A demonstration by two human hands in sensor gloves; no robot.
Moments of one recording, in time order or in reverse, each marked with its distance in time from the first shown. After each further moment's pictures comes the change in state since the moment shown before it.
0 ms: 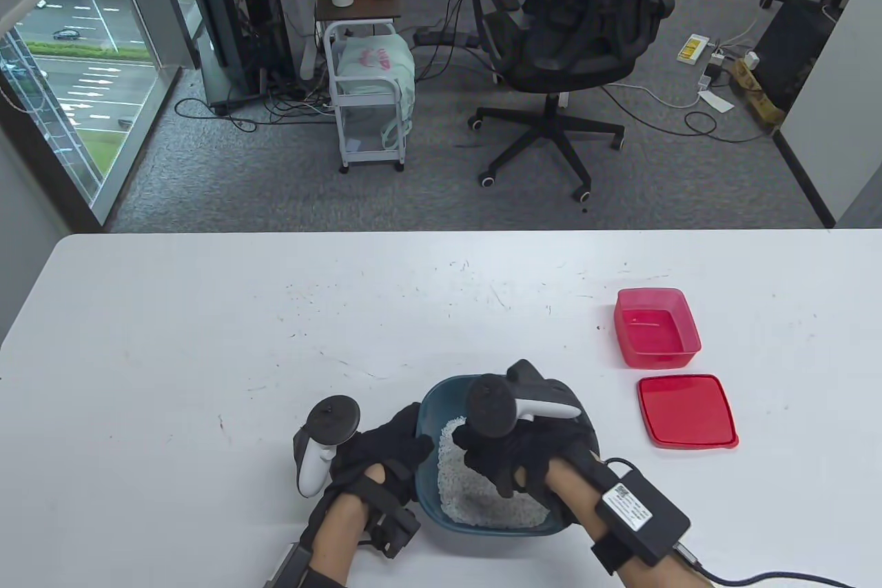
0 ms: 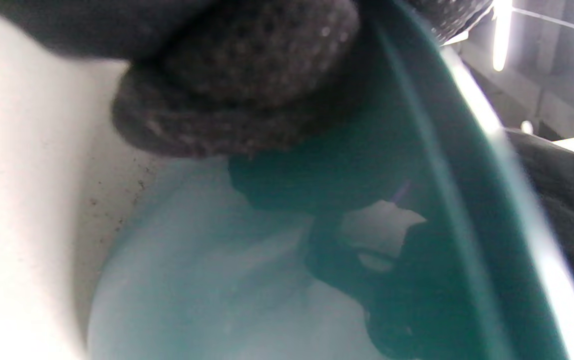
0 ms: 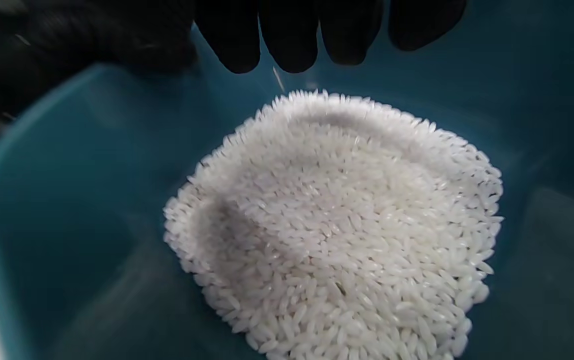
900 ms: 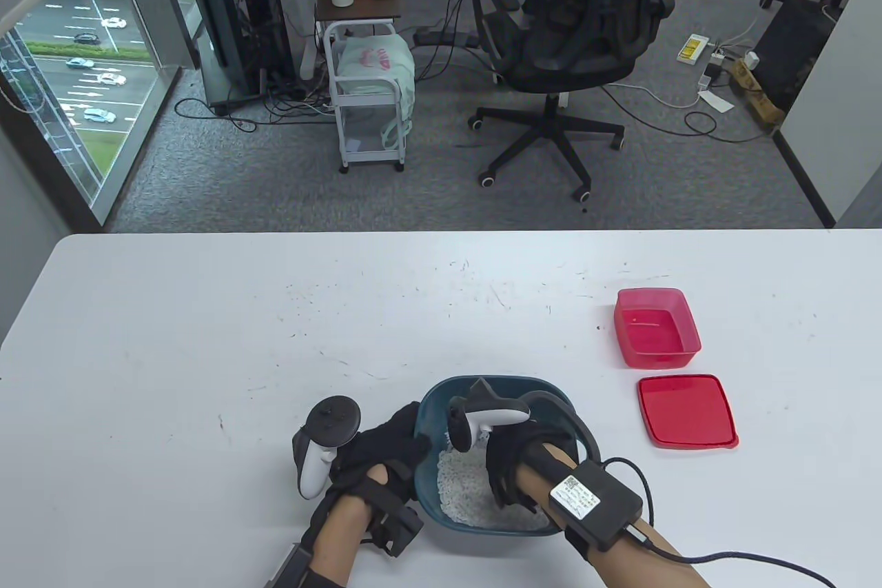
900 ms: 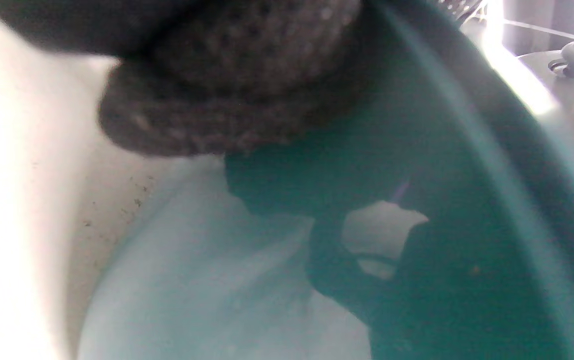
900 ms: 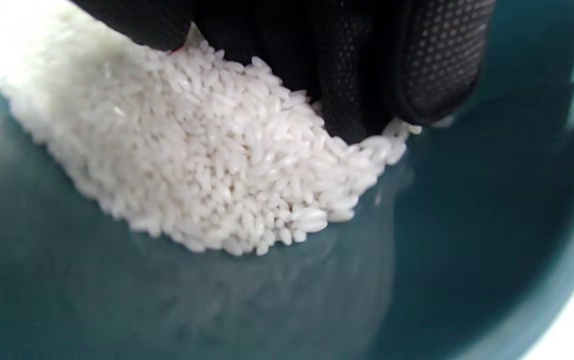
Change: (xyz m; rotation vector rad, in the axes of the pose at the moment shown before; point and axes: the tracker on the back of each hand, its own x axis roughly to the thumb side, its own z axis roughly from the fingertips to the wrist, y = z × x) left_hand 0.000 0.001 0.002 0.073 -0.003 -0.042; right_hand -0.008 0.043 -0.023 0.394 0.335 0.201
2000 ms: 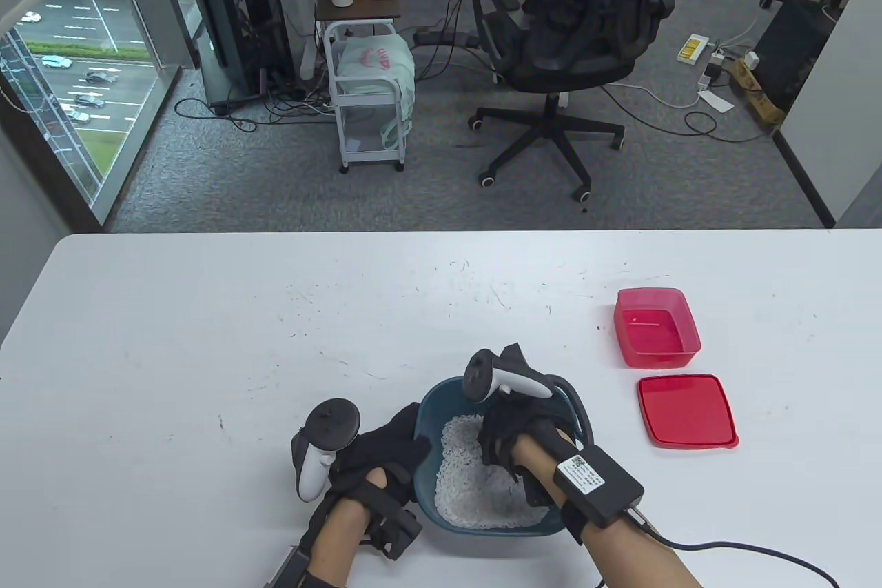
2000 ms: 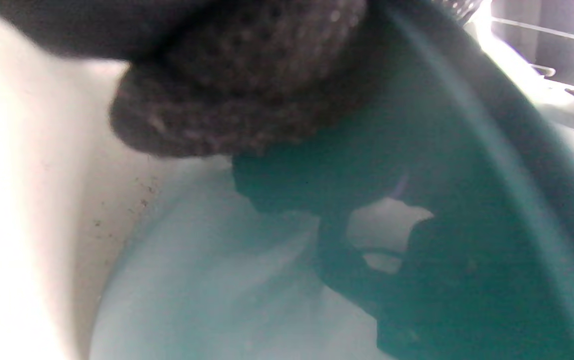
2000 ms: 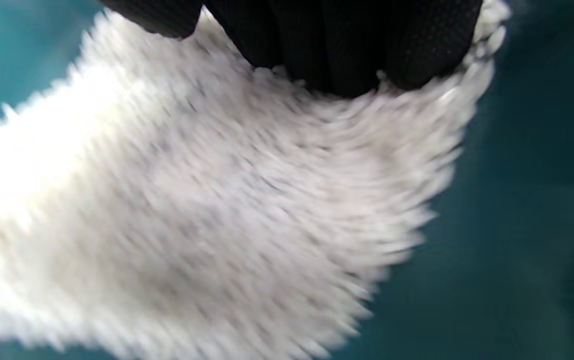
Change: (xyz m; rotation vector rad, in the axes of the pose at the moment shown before) left_hand 0.001 0.000 0.003 -0.002 -0.021 -0.017; right_hand -0.035 -0.019 -0.010 -0.117 0.089 -0.301
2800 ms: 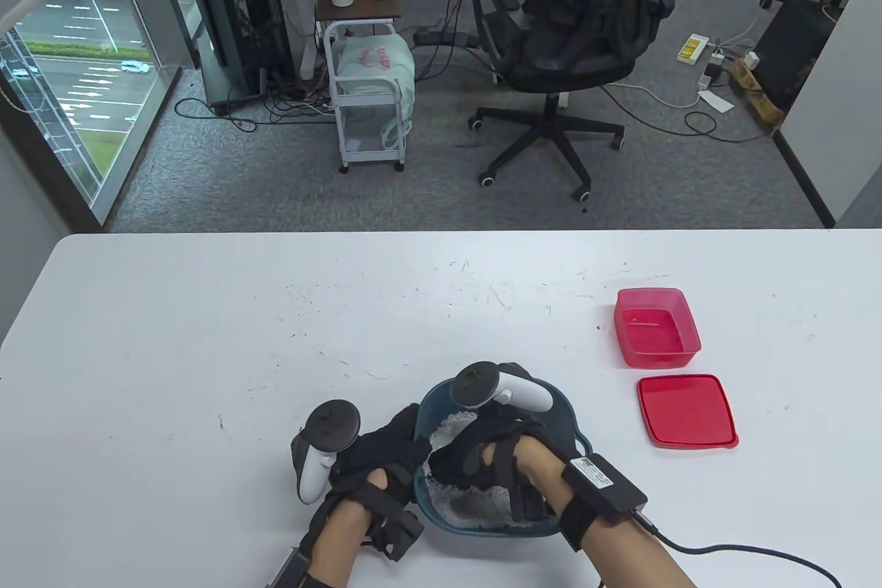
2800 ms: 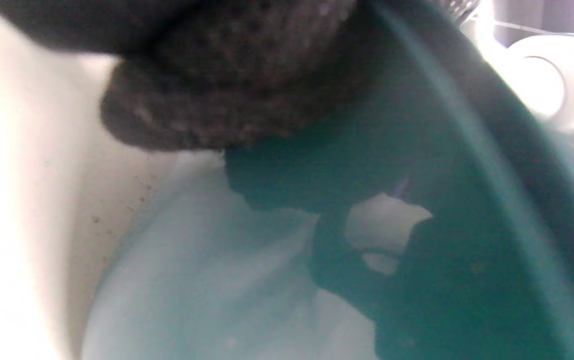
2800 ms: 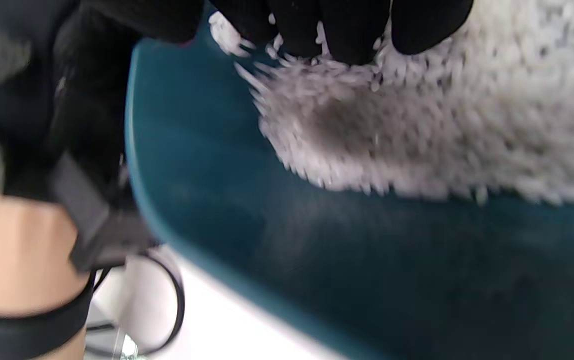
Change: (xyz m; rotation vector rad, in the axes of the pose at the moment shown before) left_hand -0.001 -0.001 0.001 0.007 0.005 0.001; right_hand 0.025 0.007 -0.003 0.237 -0.548 -0.517
